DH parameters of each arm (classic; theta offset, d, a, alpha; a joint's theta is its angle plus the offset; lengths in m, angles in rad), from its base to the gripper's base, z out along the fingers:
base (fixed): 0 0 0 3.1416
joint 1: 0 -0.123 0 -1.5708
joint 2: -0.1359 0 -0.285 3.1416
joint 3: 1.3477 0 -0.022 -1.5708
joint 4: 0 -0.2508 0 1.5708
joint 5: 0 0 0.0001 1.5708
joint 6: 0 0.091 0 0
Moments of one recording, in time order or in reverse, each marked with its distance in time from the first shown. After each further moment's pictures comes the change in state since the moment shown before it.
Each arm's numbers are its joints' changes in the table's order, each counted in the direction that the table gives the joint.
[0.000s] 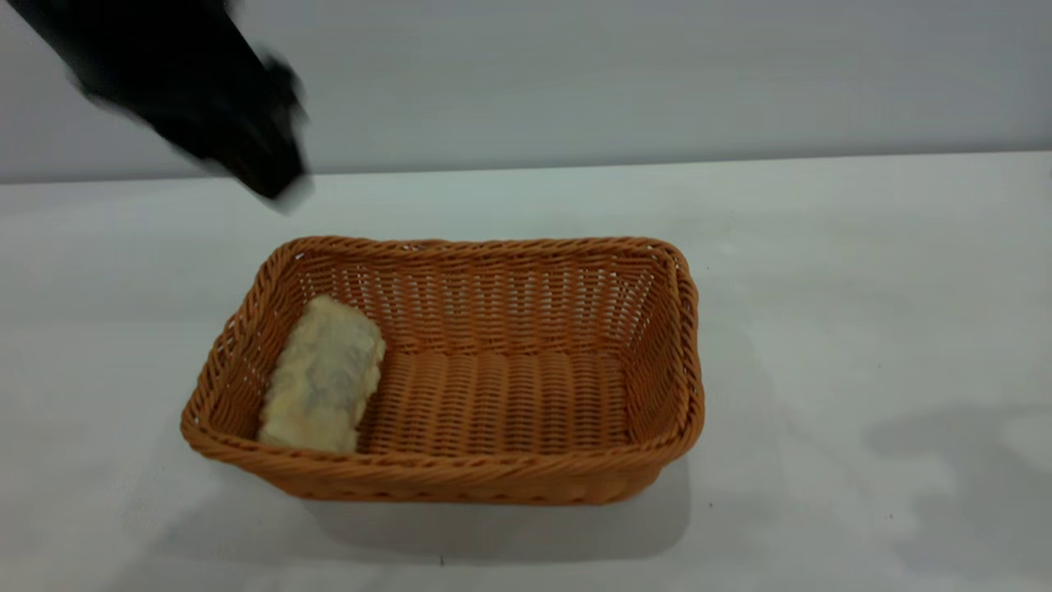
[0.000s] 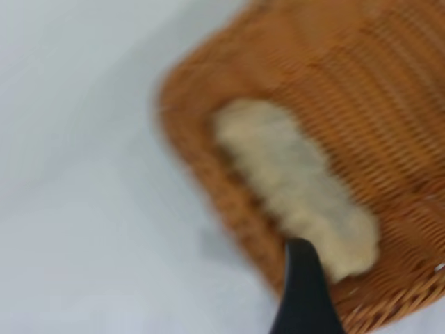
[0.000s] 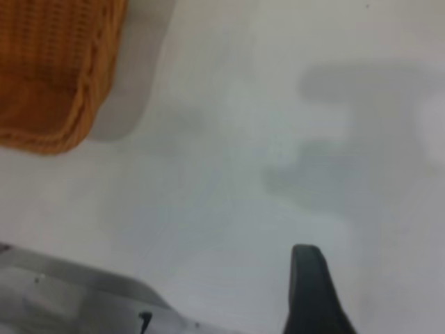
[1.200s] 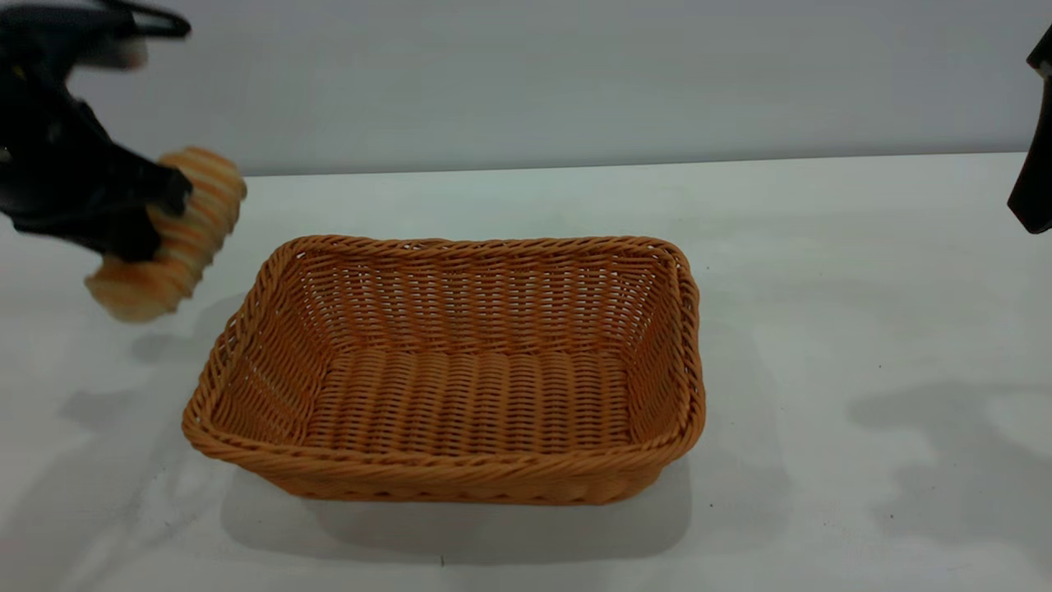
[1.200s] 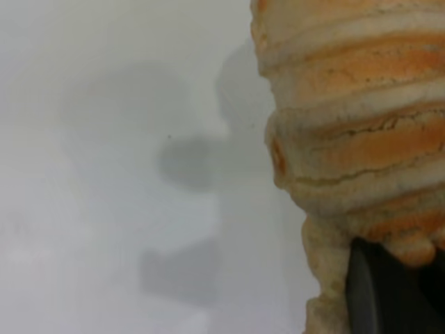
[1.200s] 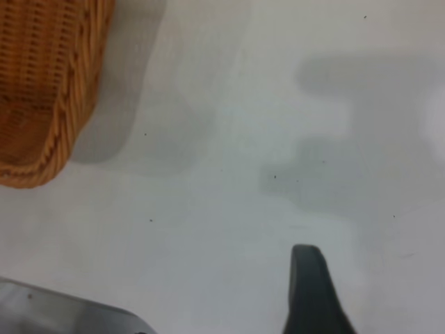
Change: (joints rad) left arm -0.362 -0.254 0.125 0.137 -0.424 0.017; right arm 0.000 -0.134 0.000 -0.010 -0.119 -0.003
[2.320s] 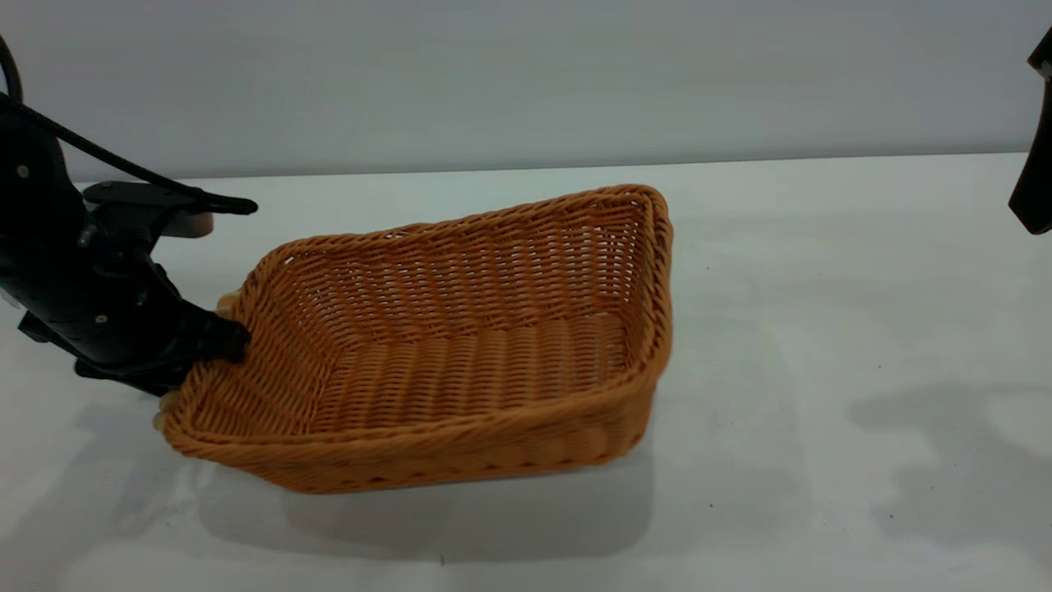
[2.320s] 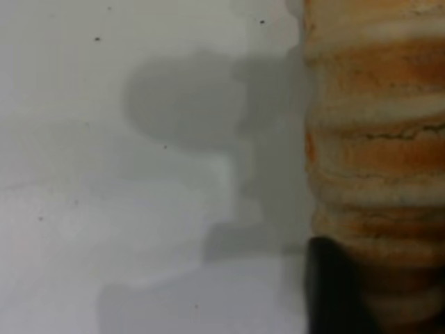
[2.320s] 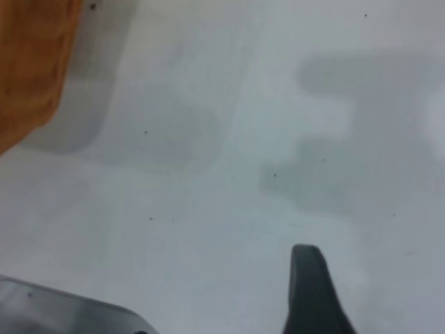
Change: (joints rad) left arm -0.016 -0.362 -0.006 0.005 -0.211 -0.025; right arm 0.000 0.000 0.000 0.001 0.004 -0.001
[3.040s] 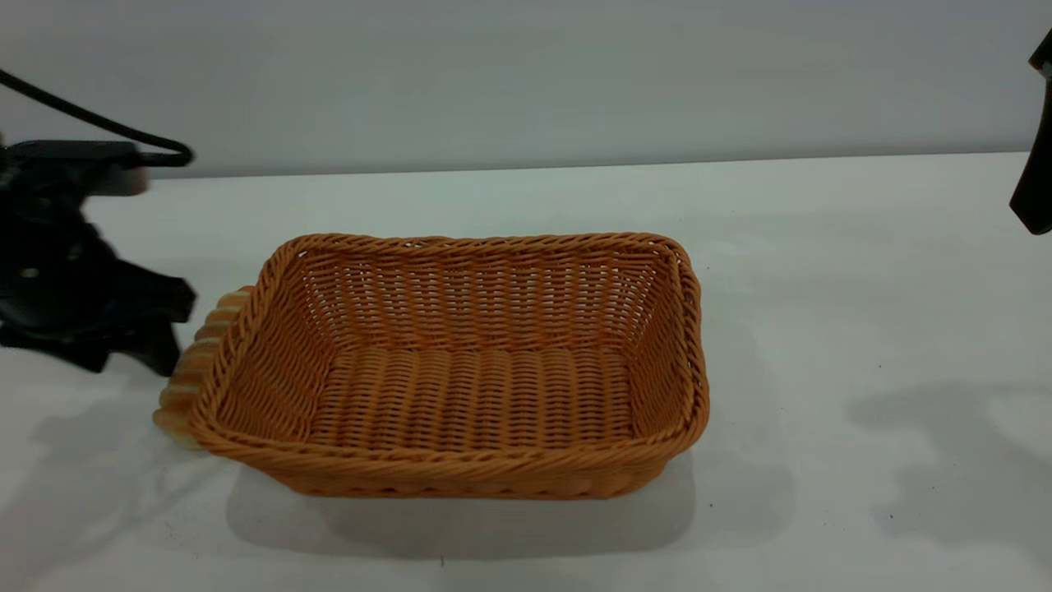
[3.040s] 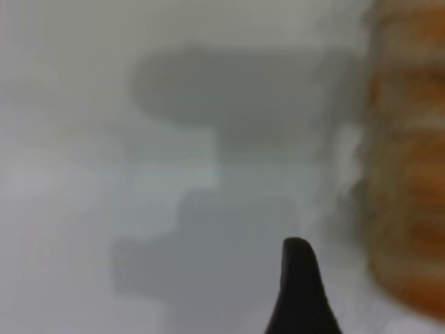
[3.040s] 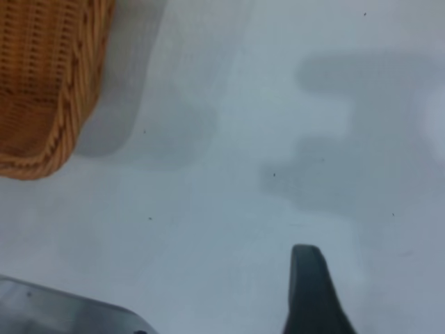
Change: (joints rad) left arm -0.038 0.147 0.029 -0.006 0.117 -0.036; right arm 0.000 0.000 0.000 0.001 0.000 0.000
